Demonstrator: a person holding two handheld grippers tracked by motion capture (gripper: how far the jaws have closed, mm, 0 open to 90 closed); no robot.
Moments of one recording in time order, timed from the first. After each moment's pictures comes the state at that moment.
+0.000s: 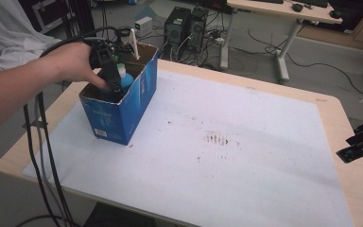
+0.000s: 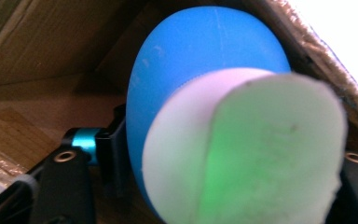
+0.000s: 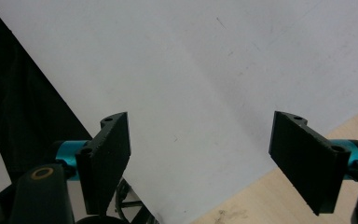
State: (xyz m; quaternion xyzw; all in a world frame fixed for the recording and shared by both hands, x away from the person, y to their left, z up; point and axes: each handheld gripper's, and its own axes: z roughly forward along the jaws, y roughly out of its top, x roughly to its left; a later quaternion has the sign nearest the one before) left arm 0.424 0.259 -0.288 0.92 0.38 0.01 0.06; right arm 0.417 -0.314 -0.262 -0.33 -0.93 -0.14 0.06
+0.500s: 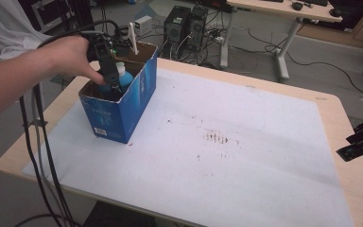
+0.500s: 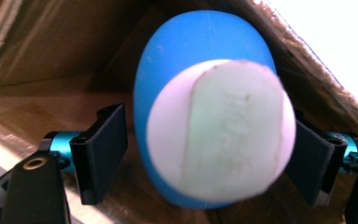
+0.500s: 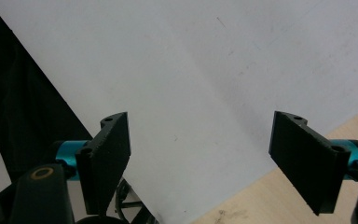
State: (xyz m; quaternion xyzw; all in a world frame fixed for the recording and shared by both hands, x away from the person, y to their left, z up) left arm 0.420 0.258 -0.274 0.93 0.37 0.03 0.06; right arm 0.416 -0.315 -0.263 -0.33 -0.93 -0.14 0.06
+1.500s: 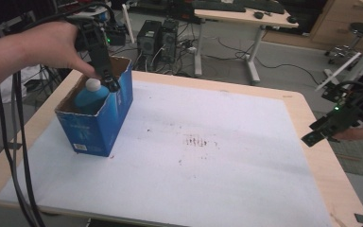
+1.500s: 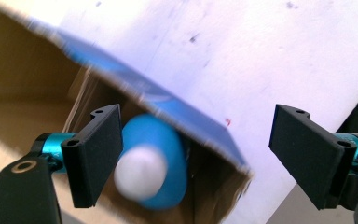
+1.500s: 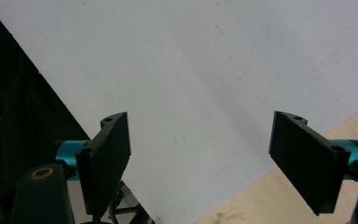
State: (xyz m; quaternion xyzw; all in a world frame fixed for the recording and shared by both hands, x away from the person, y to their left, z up) left arm 0.409 0.187 -0.203 0.96 0.27 0.06 0.09; right arm 0.408 -0.311 -0.255 -0.33 -0.93 -0.15 0.04
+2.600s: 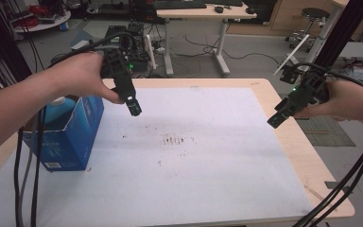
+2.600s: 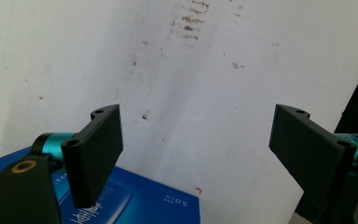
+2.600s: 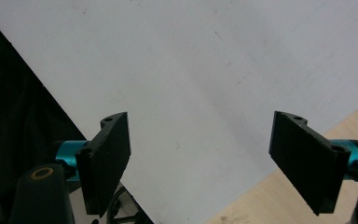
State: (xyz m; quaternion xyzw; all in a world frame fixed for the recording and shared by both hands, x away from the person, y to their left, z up) left arm 0.419 0.084 -0.232 0.98 0.19 0.04 0.10; right arm 0.398 -0.307 -0.251 -0.34 -0.93 -0.16 0.02
